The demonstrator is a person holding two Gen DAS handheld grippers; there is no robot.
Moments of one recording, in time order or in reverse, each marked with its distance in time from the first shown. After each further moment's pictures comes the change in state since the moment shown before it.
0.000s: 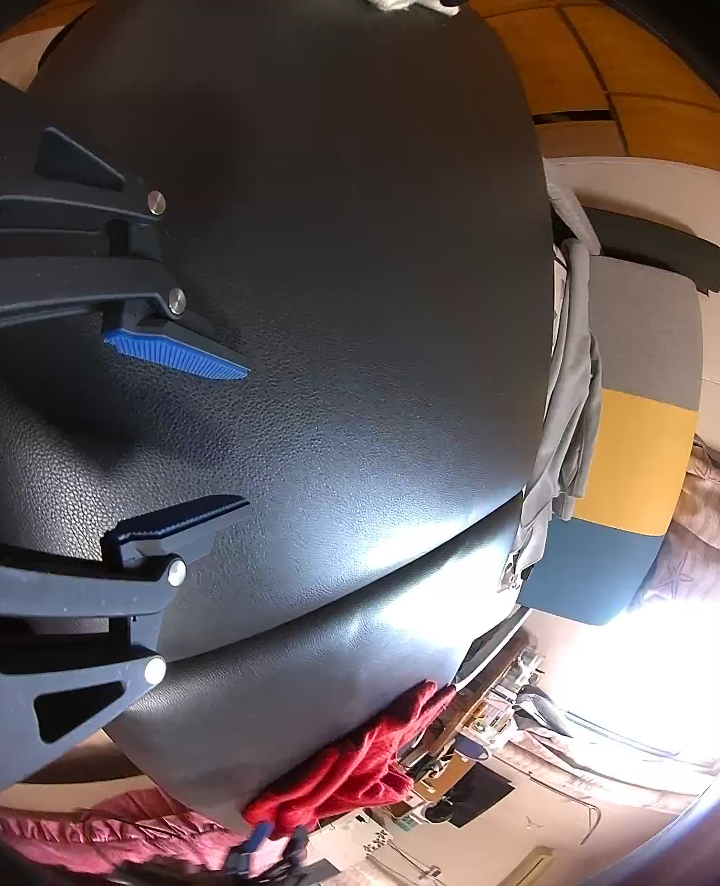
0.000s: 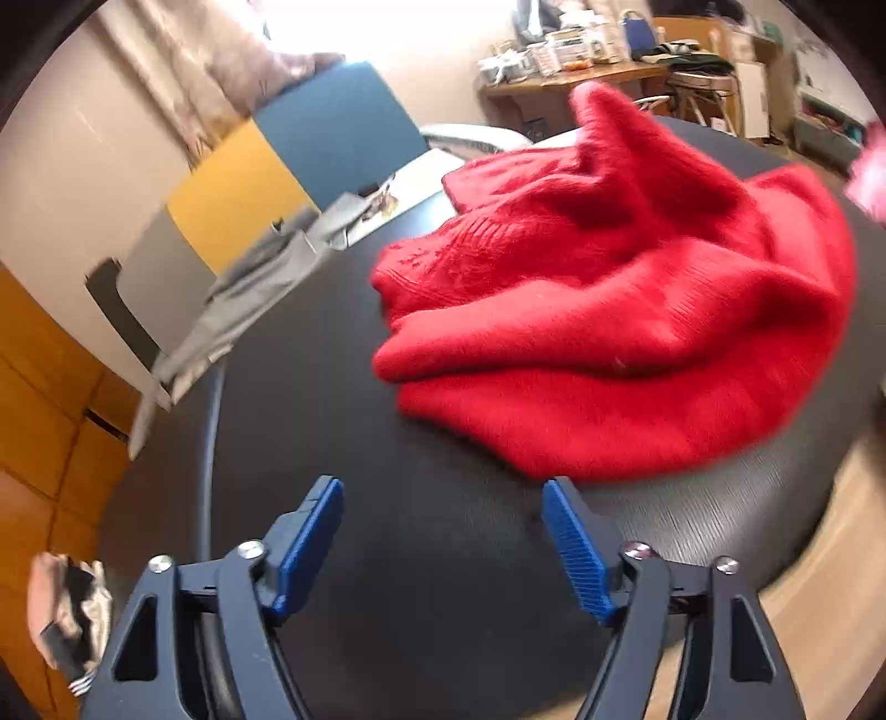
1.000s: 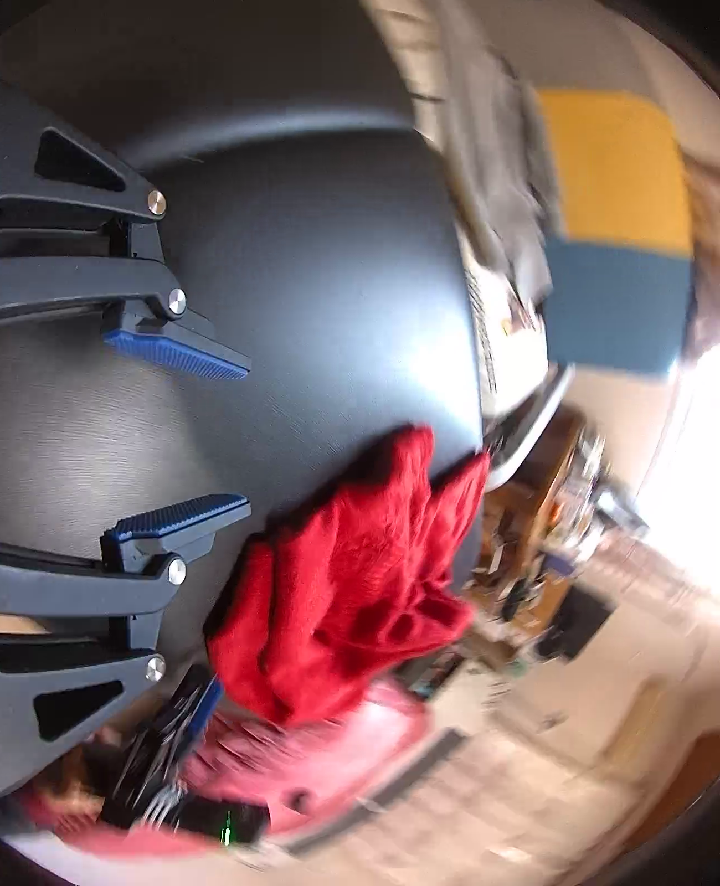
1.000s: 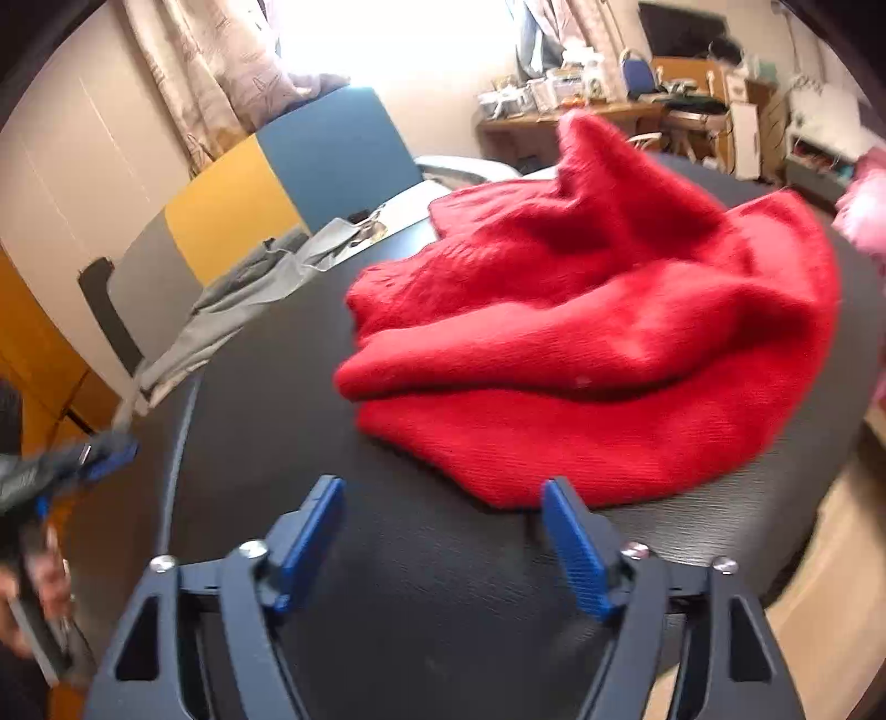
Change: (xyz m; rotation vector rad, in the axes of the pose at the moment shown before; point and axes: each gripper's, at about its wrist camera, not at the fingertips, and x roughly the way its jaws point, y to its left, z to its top) left arm 0.100 -0.275 0.135 0.437 0.107 -0.352; right arm 0.017 -0.005 -0.002 -0.102 -0.079 -0.097
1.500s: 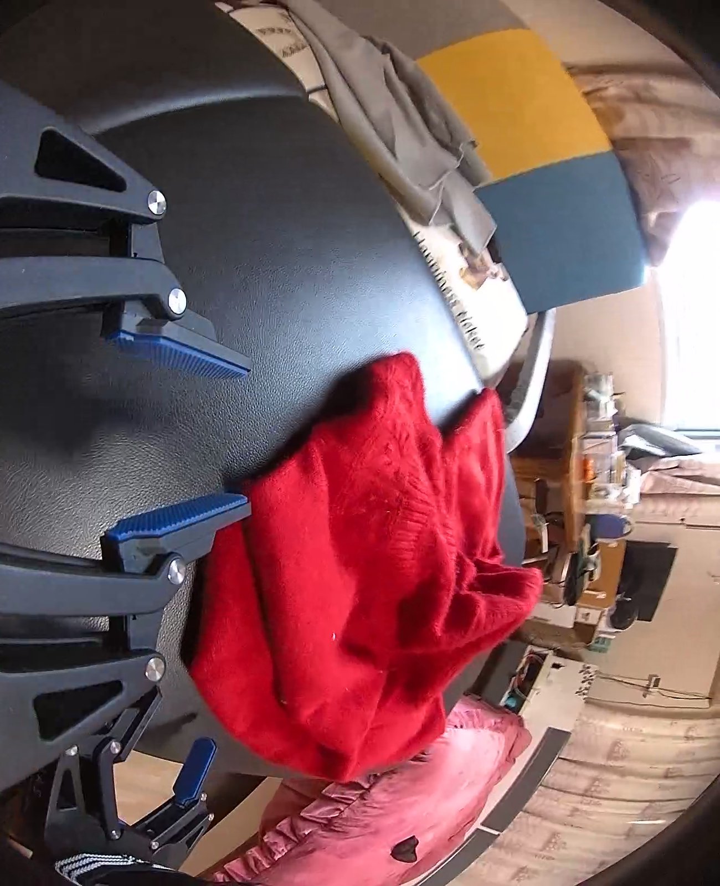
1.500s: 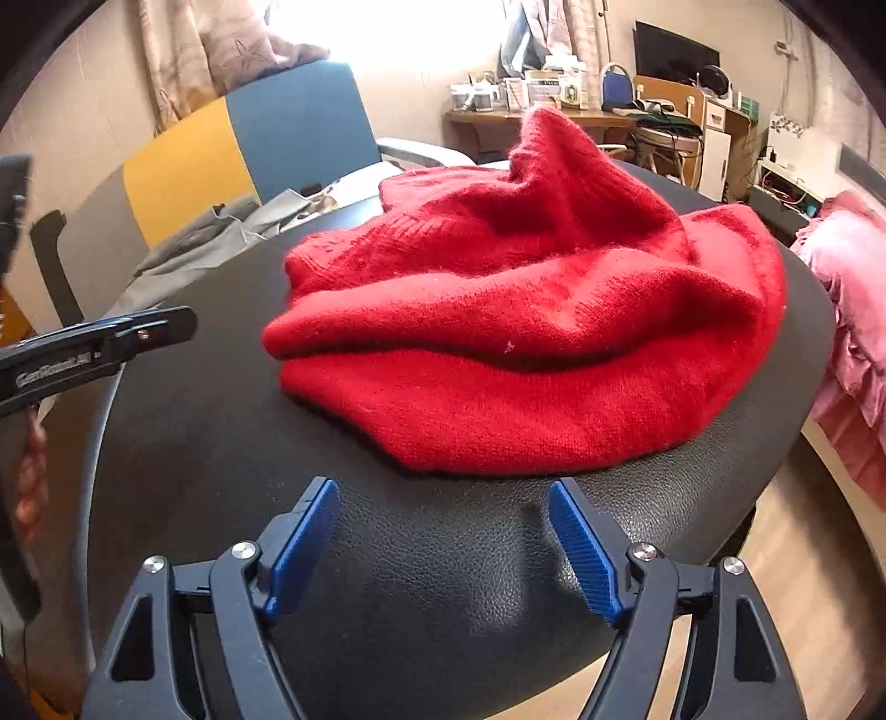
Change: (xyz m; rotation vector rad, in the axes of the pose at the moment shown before) left arm 0.045 -0.087 0.004 0.212 -0.013 0.177; right arm 0.005 -0.005 -0.007 -0.035 0.037 -0.160
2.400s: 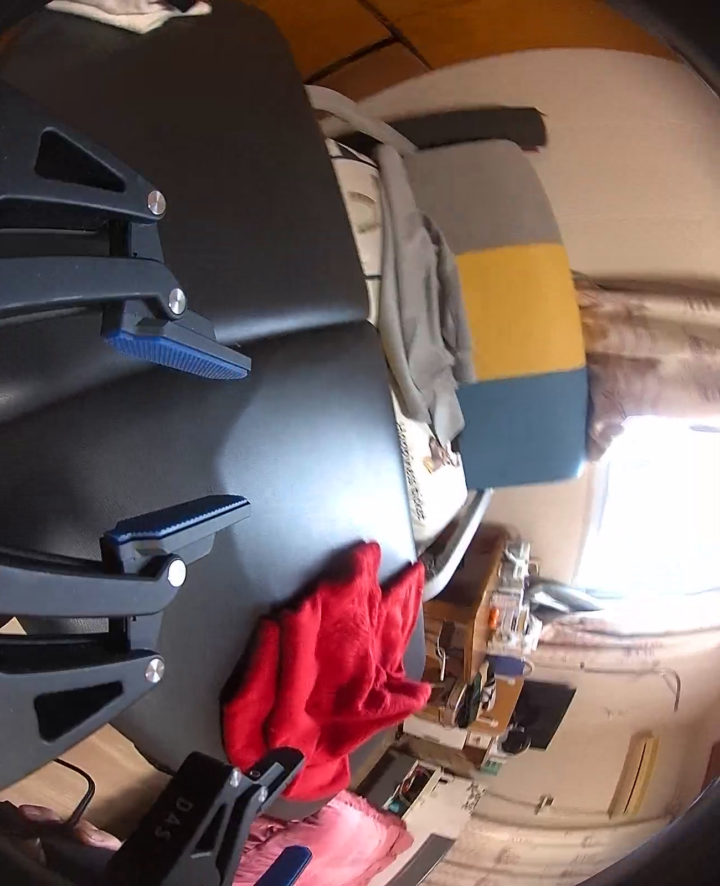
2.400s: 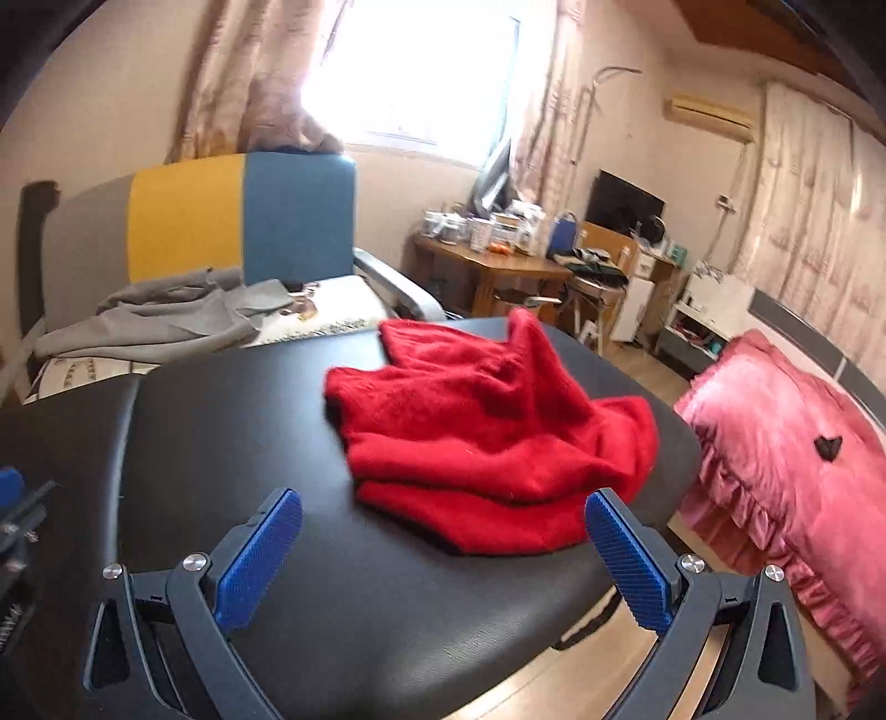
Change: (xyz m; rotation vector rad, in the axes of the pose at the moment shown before) left arm -0.170 0.072 -0.104 -0.292 -0.153 0.269; right arm -0.130 0.142 0.011 -0.173 -0.289 -0.298
